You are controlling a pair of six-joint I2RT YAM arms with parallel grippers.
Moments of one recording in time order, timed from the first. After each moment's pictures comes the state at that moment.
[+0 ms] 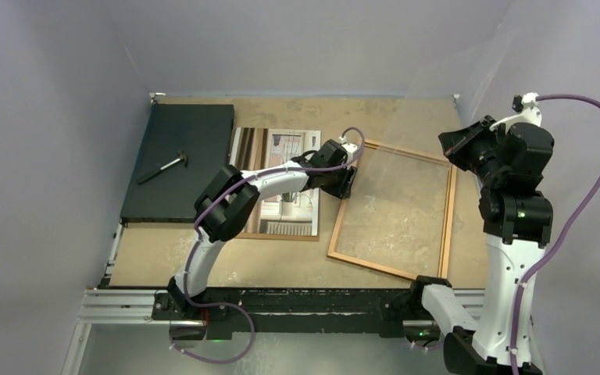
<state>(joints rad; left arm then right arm) -0.83 2.19 1.62 -0.24 0.16 -0.30 -0.14 0.92 1.47 -0.85 -0.19 0.58</state>
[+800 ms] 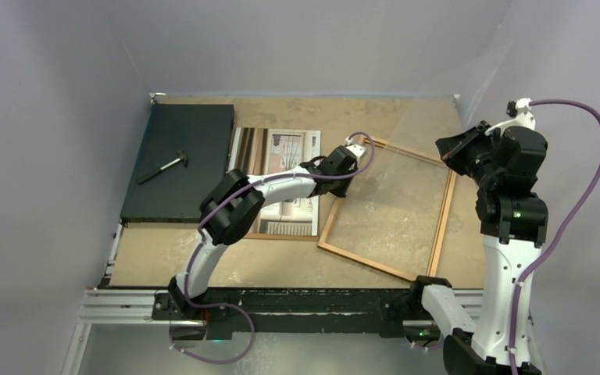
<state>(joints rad) -0.88 2.22 1.64 -0.21 -0.08 -0.26 -0.14 0.91 1.42 -0.85 -0.19 0.58</state>
